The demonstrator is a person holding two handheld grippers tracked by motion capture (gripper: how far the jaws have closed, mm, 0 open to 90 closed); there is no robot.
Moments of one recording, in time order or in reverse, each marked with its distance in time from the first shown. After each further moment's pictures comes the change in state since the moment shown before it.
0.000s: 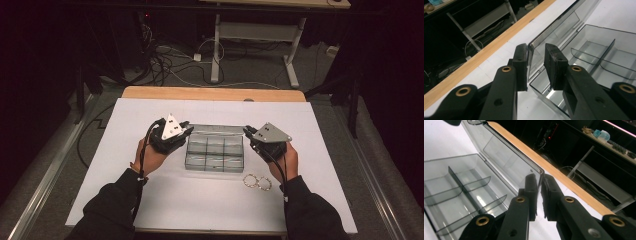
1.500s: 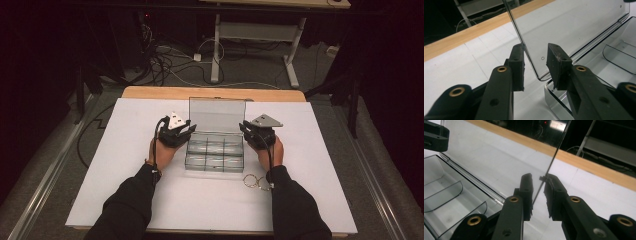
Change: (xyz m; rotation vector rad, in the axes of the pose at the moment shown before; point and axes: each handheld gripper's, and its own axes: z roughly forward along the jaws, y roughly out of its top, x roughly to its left) left arm 0.019 -0.037 0.069 0.027 -0.002 -0.233; right arm -0.019 -0.038 0.076 0.067 0.010 0.277
